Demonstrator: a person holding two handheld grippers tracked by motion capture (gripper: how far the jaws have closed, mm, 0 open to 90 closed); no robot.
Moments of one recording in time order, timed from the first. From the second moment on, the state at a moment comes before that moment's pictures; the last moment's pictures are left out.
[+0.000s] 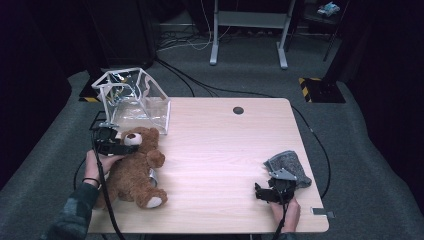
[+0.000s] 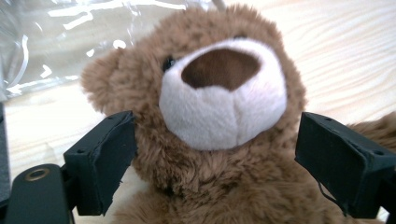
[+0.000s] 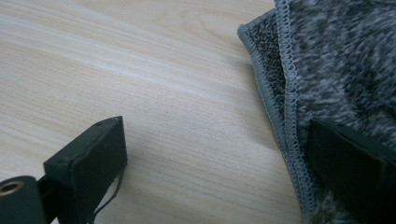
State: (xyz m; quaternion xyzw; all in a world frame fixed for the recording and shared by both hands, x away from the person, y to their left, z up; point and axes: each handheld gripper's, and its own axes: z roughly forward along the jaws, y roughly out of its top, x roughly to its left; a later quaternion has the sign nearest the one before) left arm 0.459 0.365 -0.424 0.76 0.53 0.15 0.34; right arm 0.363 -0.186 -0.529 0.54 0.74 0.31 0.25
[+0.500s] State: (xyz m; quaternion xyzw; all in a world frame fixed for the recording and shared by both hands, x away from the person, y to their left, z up) left arm 0.450 0.357 -0.402 0.75 0.53 0.16 0.37; right arm 0.363 -0.187 -0.529 0.53 0.74 0.31 0.25
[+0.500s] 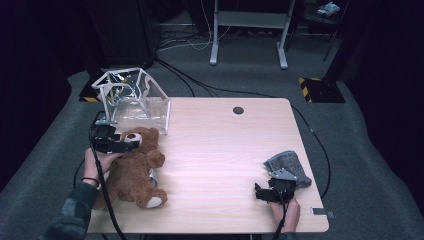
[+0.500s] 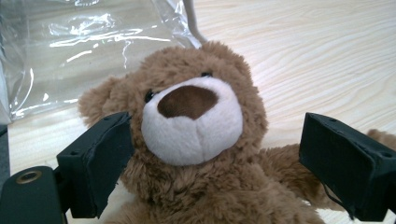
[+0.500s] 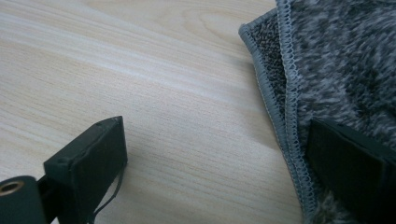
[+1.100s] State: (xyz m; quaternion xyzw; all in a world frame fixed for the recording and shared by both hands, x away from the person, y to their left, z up) left arm 0.464 0.354 -0.374 0.74 0.53 0.17 0.38; right arm 0.363 -0.187 -0.529 0.53 0.75 0.31 0.25
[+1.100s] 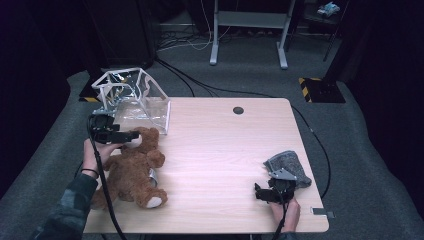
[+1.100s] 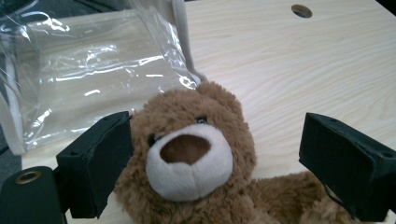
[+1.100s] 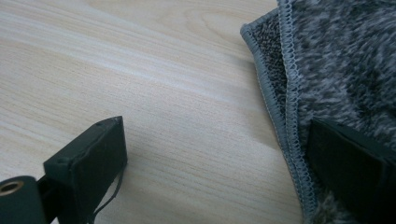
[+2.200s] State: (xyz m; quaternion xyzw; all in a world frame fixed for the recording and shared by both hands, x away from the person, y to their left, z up) left arm 0.539 0.338 -0.346 0.74 0.53 0.23 0.36; right arm 0.364 -0.187 -0.529 0.53 0.75 0.31 0.25
